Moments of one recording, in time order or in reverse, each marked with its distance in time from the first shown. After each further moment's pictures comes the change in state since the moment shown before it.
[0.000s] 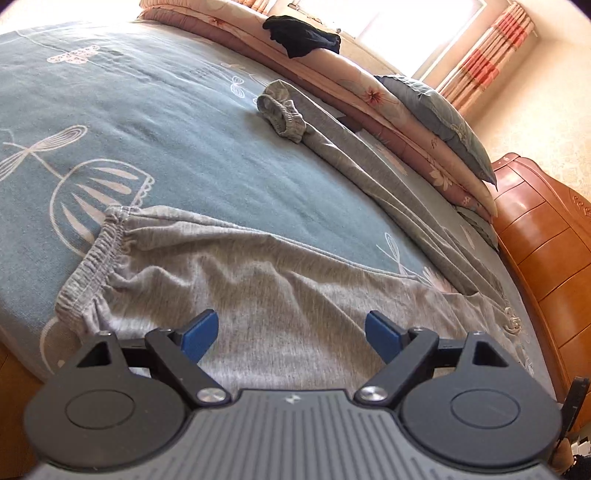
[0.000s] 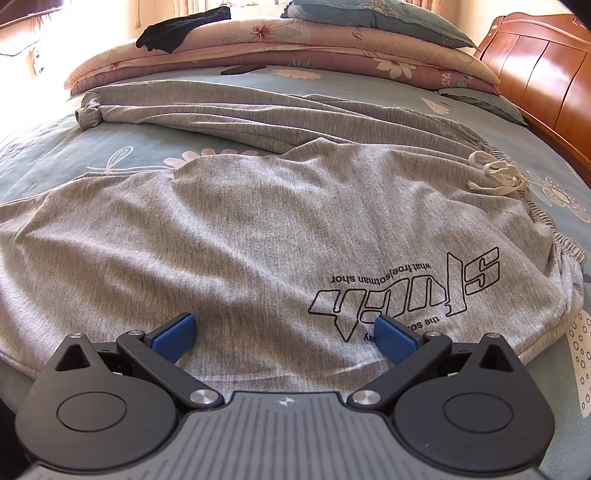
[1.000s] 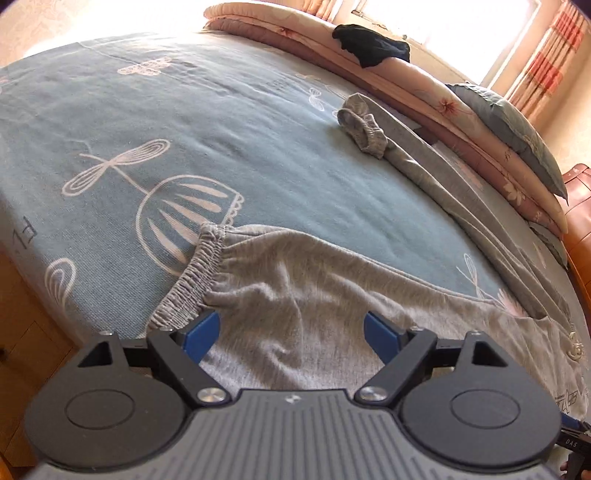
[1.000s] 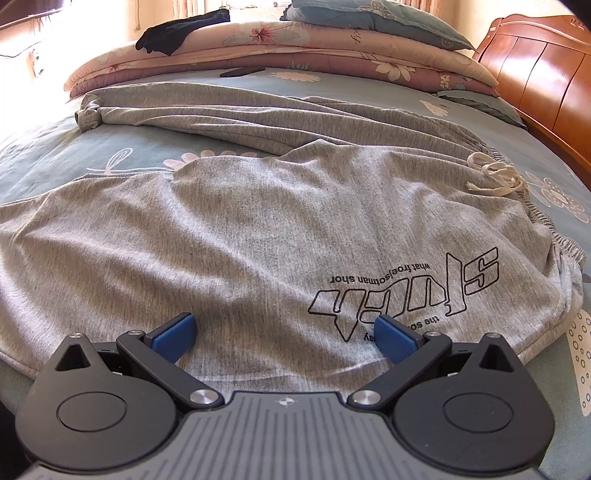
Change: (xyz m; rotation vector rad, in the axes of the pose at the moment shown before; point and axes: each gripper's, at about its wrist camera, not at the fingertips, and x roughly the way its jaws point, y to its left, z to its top) left arm -0.021 0.000 0.004 -0.005 -0.021 0.253; right arm -0.001 0.001 -0.002 0.006 -0.012 -0.004
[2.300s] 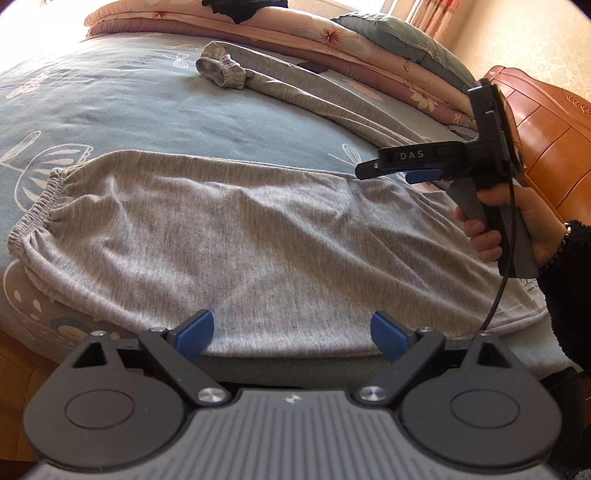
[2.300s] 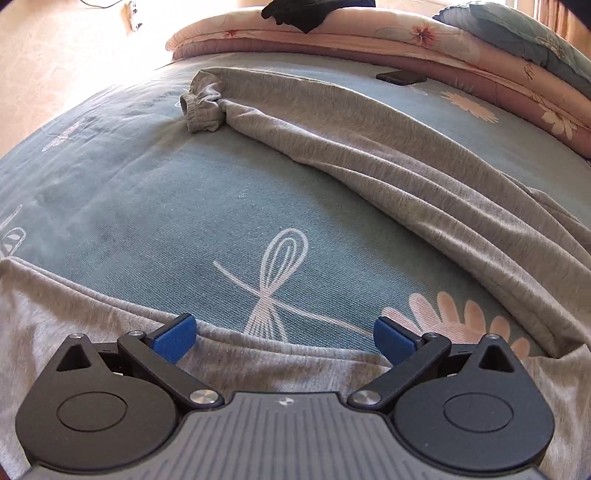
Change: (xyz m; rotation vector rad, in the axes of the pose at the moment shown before) left arm -0.010 -0.080 -0.073 0.253 0.113 -0.142; right arm 0.094 0.150 0.140 -0.213 0.085 0.309
